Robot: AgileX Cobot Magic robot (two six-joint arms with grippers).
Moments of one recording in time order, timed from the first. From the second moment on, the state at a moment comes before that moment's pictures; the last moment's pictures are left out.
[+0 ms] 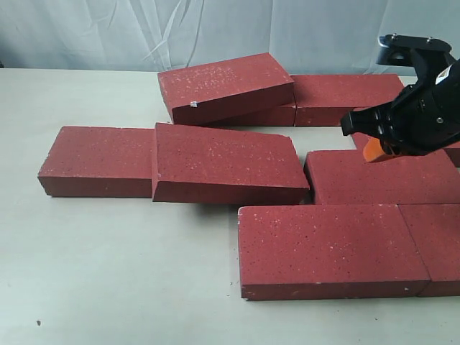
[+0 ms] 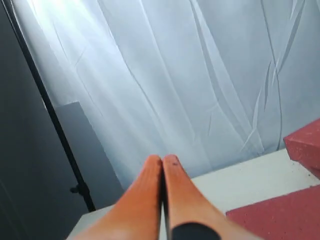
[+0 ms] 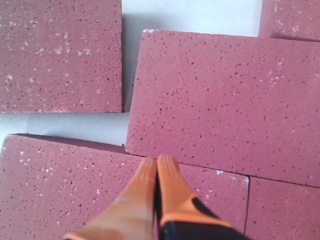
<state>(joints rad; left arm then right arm) 0.02 0.00 0.00 0.29 -0.11 0.04 0.20 1.46 -0.97 0.26 0.78 -0.09</state>
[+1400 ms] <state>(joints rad) 0.02 0.09 -0.22 0.12 0.08 -0.12 0.20 1.46 -0.97 0.27 0.77 -0.09</state>
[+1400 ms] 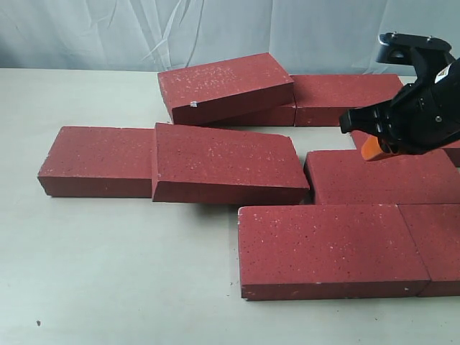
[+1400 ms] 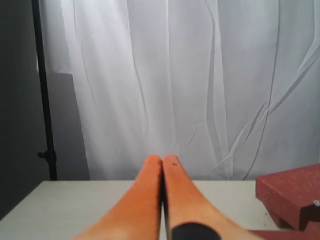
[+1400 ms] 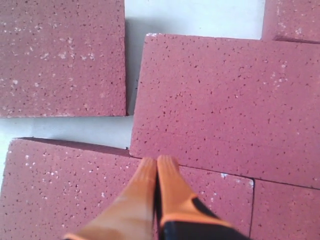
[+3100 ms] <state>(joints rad) -0.22 1.85 -1.12 -0.37 0.51 0.30 0.20 1.46 -0.97 0.43 0.81 -0.09</state>
